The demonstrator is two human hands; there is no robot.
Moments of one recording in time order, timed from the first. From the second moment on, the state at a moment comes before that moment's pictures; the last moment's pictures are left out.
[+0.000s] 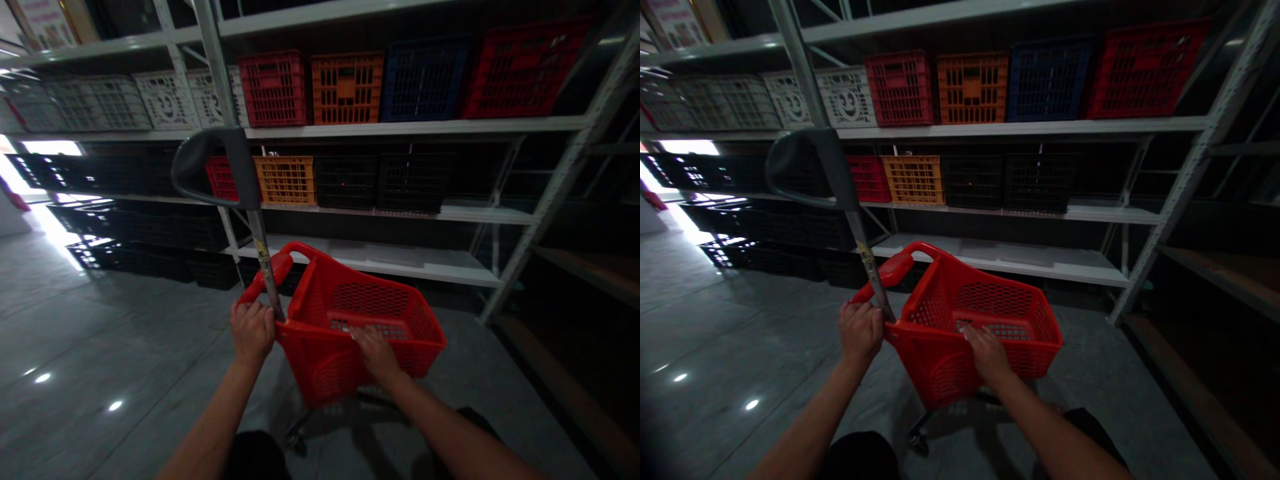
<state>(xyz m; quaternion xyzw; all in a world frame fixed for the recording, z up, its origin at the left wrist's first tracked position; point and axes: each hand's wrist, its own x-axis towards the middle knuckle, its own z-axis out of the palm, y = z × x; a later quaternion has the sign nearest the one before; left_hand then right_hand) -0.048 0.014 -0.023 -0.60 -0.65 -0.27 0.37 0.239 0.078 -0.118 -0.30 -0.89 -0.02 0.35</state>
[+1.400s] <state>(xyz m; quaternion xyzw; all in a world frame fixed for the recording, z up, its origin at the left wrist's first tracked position) -0.037 0.013 -0.022 -0.59 -0.66 -0.29 0.36 0.259 0.095 -0.090 -0.35 -0.89 0.09 0.28</state>
